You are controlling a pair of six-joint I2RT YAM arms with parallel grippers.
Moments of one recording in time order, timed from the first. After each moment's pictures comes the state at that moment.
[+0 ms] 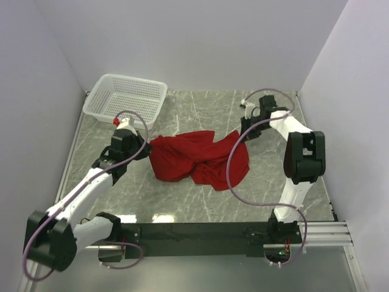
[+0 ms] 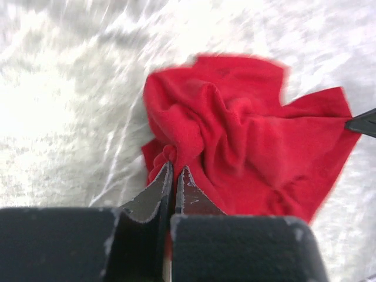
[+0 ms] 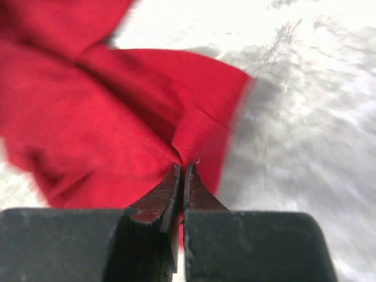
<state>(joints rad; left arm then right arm) -0.33 1.11 0.66 -0.11 -0.01 -0.64 0.05 1.94 1.36 -0.63 -0.53 -0.26</state>
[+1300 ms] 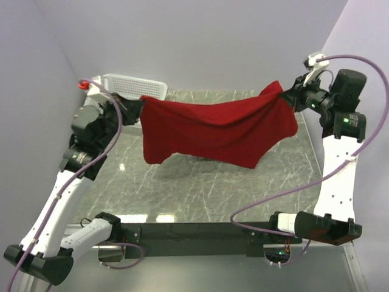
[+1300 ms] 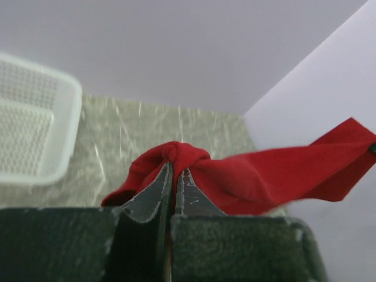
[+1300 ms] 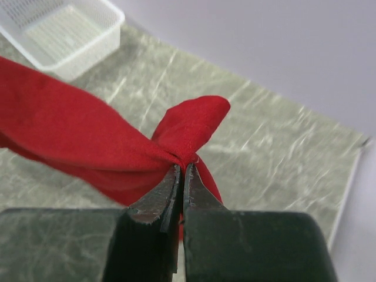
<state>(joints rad) -0.33 0.94 1.19 -0.19 0.04 -0.54 -0.23 1.26 1.73 -0.80 -0.71 -0.26</state>
